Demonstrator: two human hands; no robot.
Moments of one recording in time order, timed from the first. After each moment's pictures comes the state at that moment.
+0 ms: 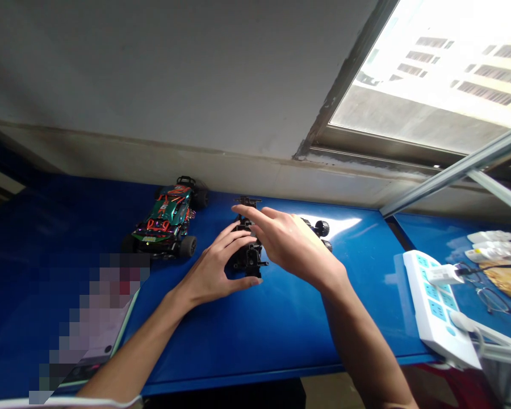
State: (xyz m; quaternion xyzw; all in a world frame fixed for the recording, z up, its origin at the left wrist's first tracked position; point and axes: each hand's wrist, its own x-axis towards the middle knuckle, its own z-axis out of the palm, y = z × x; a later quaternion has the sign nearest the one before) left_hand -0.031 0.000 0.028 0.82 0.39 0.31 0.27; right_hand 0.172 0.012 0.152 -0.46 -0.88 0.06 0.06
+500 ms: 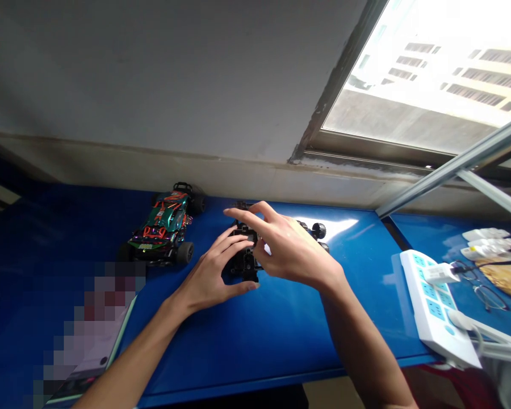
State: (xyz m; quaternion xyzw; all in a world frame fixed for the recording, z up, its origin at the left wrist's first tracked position) left_hand -0.031 0.000 0.028 0.82 0.39 0.32 0.26; right_hand 0.174 0.014 0.153 -0.43 -0.89 0.10 0.10
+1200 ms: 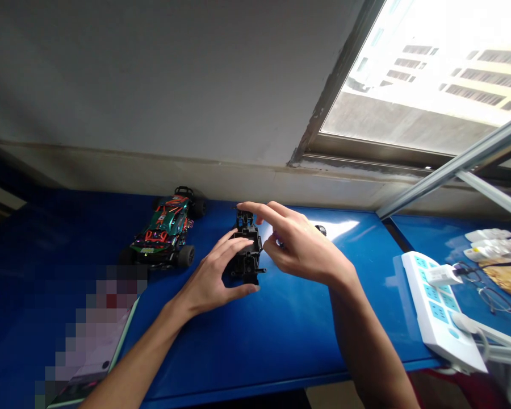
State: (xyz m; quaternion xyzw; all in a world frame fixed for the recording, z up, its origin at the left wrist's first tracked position) left_hand -0.033 0.001 0.026 0.82 0.39 0.32 0.27; right_hand 0.190 0.016 0.165 -0.42 -0.87 0.18 0.18
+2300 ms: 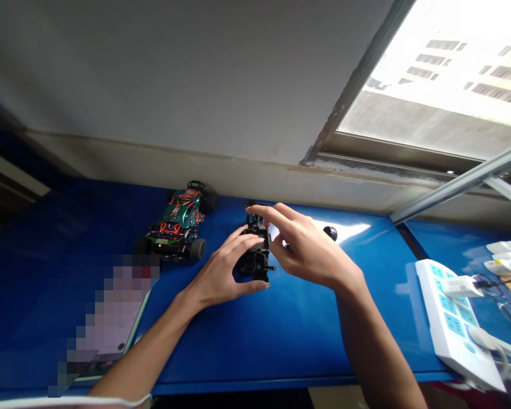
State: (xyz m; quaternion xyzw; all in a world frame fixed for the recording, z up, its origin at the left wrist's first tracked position) left_hand -0.032 0.000 0.028 0.81 0.38 0.33 0.29; right_hand 0.182 0.015 0.160 -0.42 -0.88 0.16 0.15
